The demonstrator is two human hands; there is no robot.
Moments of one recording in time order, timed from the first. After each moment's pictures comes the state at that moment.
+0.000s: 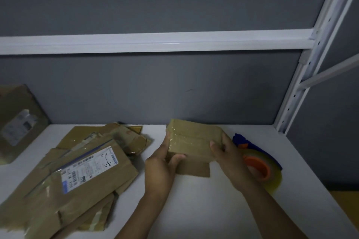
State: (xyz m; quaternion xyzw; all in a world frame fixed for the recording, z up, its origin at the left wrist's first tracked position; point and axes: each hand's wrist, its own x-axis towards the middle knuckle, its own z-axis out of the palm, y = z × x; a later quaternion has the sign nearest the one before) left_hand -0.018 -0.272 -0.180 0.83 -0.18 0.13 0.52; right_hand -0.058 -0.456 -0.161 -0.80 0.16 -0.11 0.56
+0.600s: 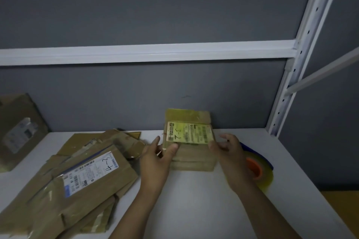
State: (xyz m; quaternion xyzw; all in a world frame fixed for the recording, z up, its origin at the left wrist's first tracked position) left_hand -0.026 -0.271 -0.143 0.79 -0.08 0.10 0.60; right_hand -0.080 -0.447 -0.138 -0.70 0.20 -0.19 0.66
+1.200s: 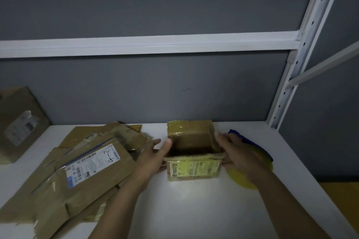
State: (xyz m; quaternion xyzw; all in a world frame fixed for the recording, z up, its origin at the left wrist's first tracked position) left_hand -0.017 -0.243 -0.146 0.76 -0.07 -0.16 0.63; right_hand -0.094 -0.468 -0.128 -0.74 0.22 -0.01 0.63
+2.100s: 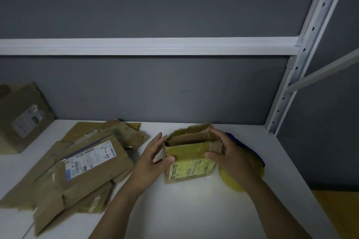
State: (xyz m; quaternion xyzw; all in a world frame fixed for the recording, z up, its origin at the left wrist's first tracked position) left_hand -0.033 -0.245 -0.163 0.76 -0.21 -0.07 0.61; right_hand -0.101 -0.488 -0.142 -0.83 0.04 -0.08 0.55
